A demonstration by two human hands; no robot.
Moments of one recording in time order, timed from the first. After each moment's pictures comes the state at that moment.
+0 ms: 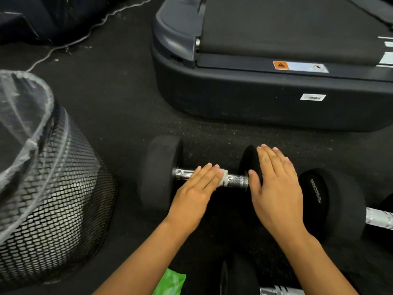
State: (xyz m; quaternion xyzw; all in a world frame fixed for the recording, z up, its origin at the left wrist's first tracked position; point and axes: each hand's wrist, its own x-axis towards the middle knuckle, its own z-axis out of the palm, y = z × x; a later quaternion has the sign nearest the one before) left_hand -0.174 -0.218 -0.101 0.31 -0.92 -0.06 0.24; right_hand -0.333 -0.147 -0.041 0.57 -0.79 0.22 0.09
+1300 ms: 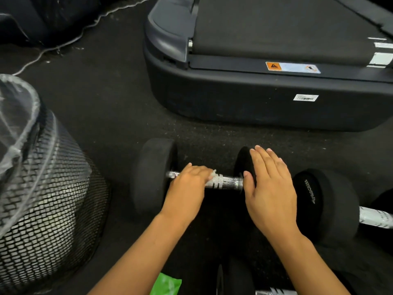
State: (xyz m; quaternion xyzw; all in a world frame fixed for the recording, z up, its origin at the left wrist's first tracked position) left_hand -0.187 -0.235 -0.077 0.40 -0.88 -0.17 0.20; right_hand -0.333 -0.149 -0.042 0.57 -0.79 0.22 0.10
